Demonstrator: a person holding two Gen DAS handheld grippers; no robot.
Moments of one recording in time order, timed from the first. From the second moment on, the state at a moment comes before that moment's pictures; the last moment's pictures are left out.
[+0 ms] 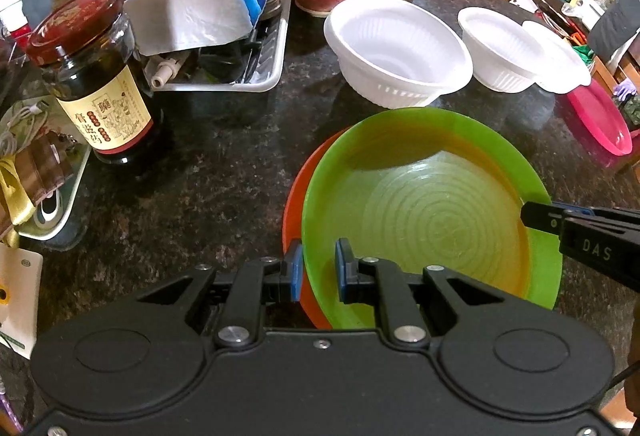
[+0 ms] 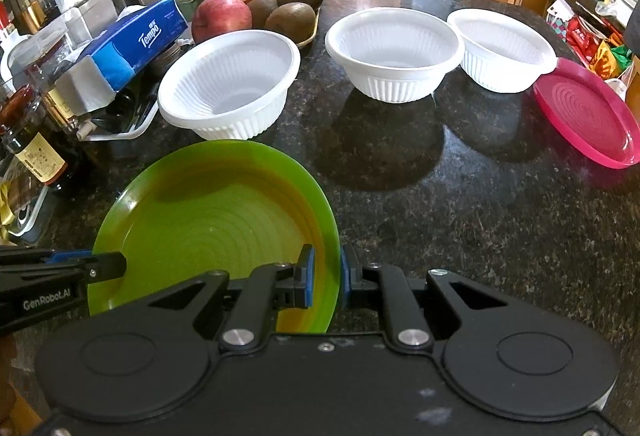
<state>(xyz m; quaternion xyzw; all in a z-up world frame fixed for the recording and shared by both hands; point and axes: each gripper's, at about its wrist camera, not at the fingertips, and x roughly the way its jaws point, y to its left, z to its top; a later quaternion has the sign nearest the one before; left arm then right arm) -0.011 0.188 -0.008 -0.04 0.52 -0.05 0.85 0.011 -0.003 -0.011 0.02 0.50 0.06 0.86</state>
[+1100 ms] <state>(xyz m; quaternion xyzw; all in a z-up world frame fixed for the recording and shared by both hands) -0.016 0.183 0.007 -0.04 0.50 -0.05 0.87 0.011 -0.007 -0.007 0.02 0.48 0.07 0.87</state>
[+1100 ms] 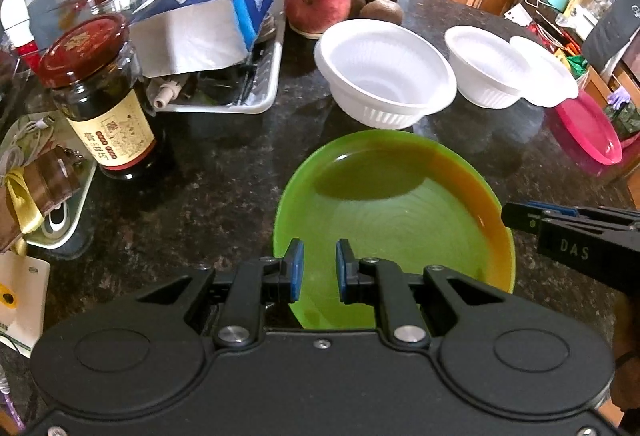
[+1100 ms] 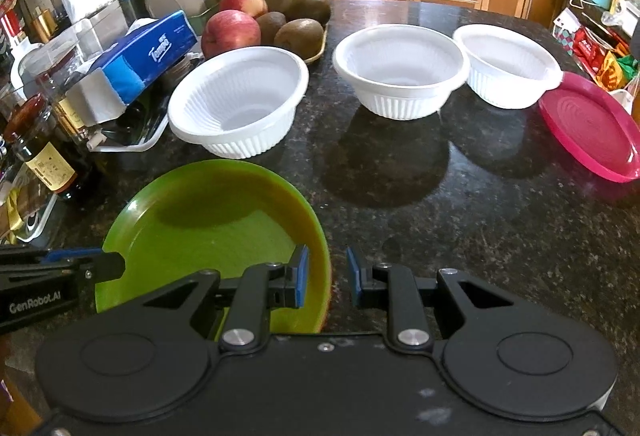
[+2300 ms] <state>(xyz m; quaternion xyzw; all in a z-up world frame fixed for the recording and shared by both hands) 0.061 -0.065 0.053 0.03 0.44 -0.19 0.88 0.002 -0.279 0.034 0.09 0.40 -0.08 0.91</state>
